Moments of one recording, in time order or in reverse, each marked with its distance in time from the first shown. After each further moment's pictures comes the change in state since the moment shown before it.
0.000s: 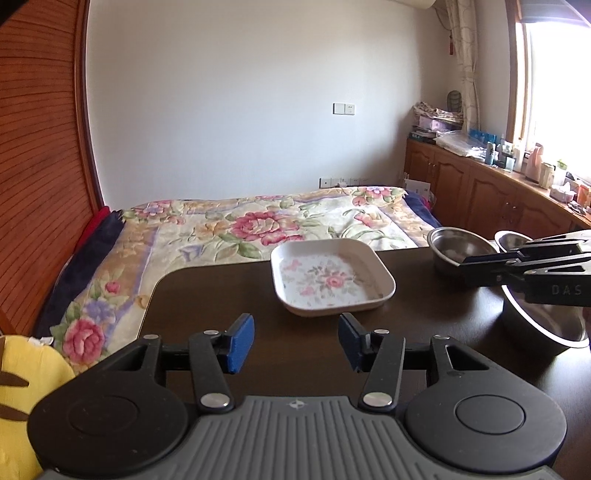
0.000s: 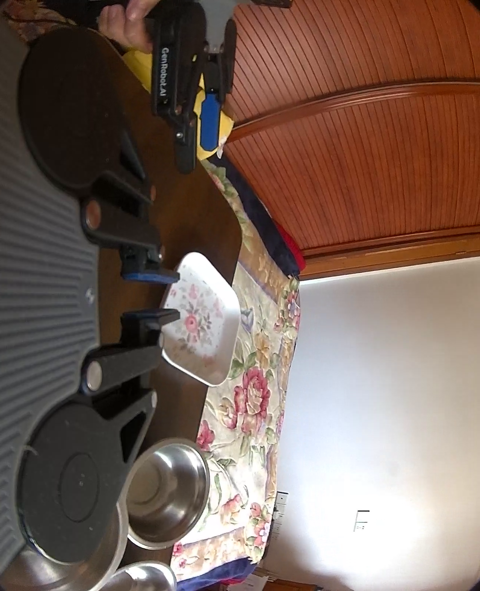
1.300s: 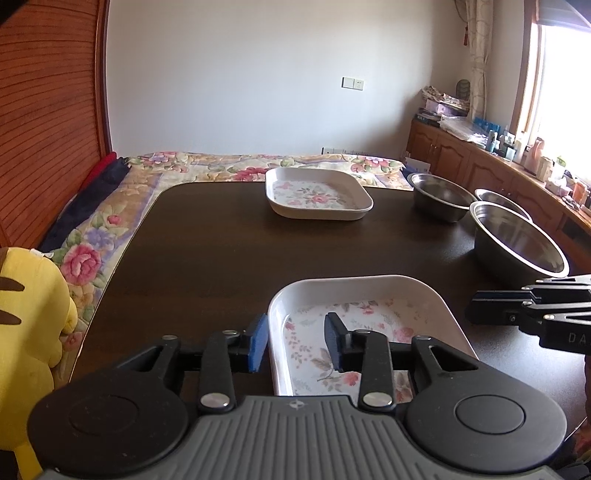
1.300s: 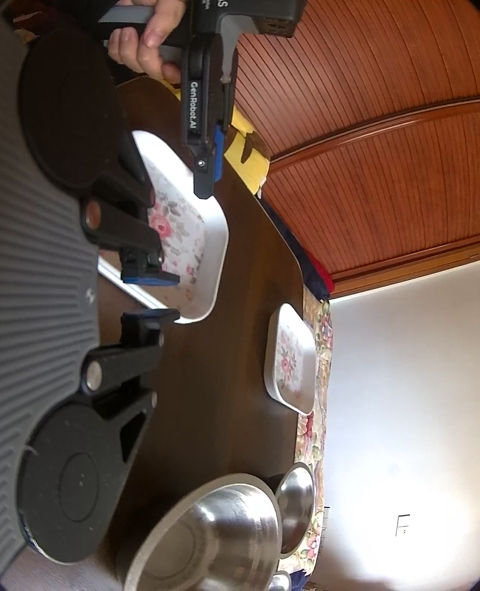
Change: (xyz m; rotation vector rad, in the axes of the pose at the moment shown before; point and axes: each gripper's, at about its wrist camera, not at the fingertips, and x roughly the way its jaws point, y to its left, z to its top) left arm -0.045 -0.015 -0.081 -0.090 0.092 -0.012; right arm -0.046 0.033 -0.087 0.079 0.050 0.077
